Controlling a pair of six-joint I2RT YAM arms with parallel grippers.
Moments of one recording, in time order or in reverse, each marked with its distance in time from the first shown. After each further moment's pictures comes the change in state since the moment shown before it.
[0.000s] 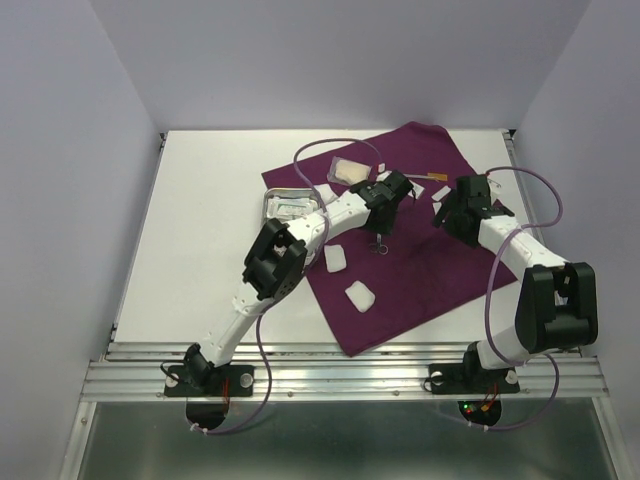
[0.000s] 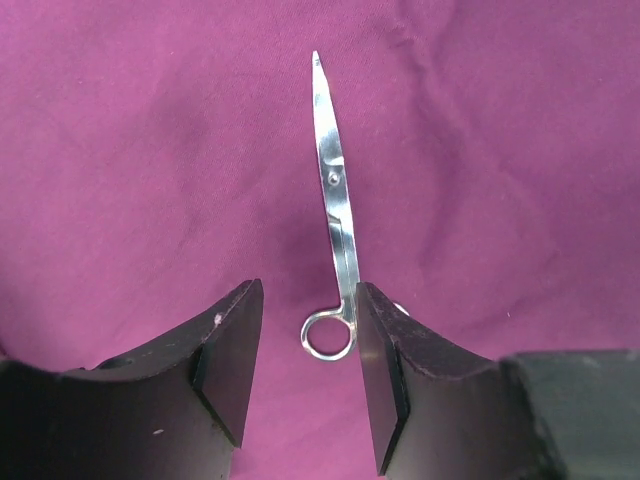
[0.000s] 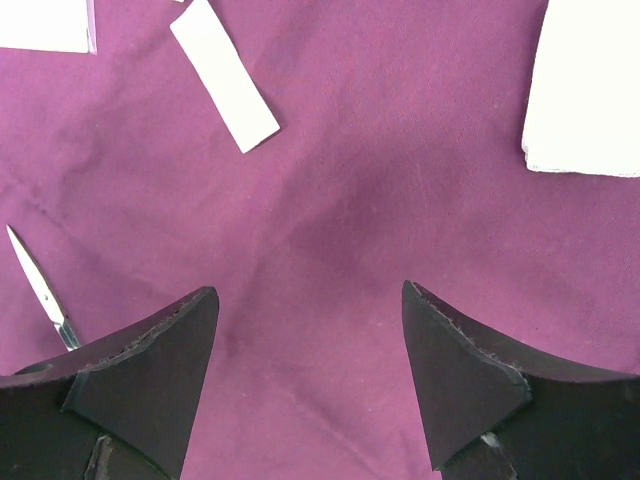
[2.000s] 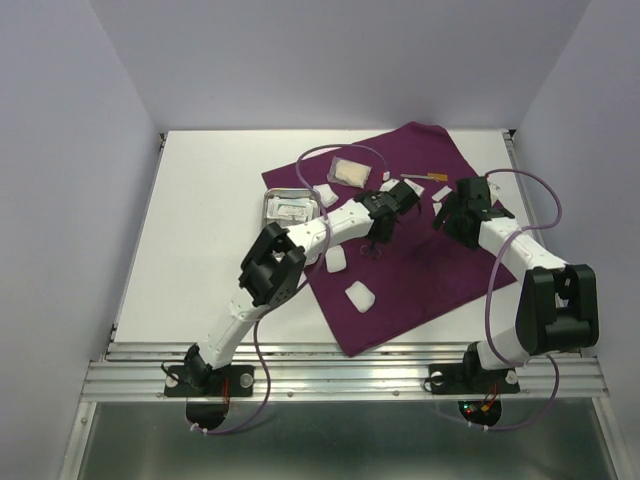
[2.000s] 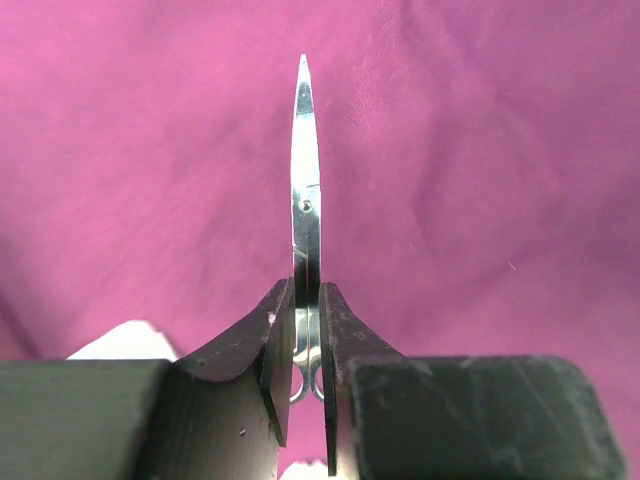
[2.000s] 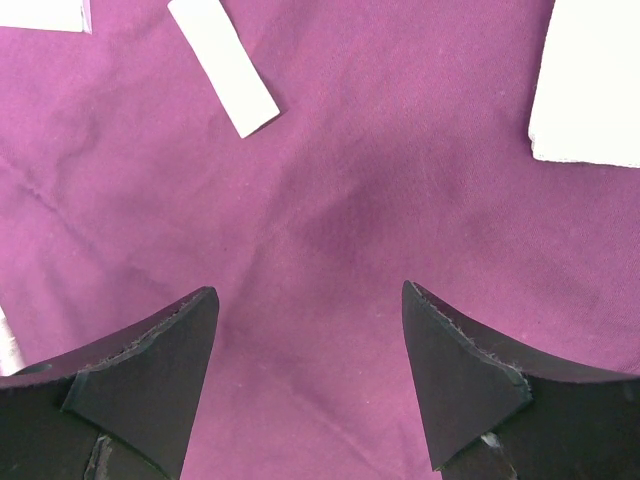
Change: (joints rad) left arm -0.058 -0.038 -0.089 0.010 -0.064 -0.008; right arm 0.000 -0.012 -0.018 -0.004 -0.018 -0.006
